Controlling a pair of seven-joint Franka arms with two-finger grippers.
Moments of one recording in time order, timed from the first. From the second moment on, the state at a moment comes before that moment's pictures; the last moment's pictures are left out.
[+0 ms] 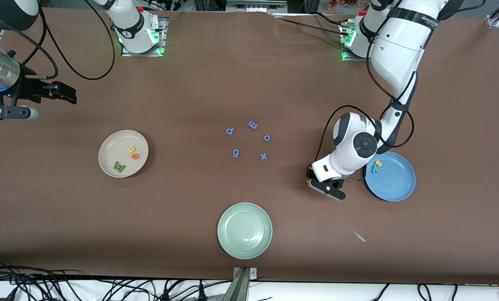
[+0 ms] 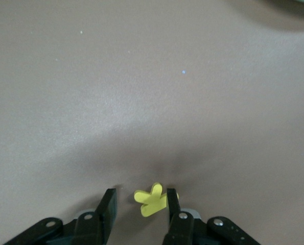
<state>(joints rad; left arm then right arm) -0.30 0.73 -0.07 -1.70 -0.18 2.59 0.20 0.06 0.04 -0.01 -1.63 -0.04 1.50 0.05</state>
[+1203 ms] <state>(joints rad) -0.31 0.76 -0.06 -1.68 -0.18 2.59 0.19 0.04 0.06 -0.02 -1.60 -0.04 1.52 0.04</state>
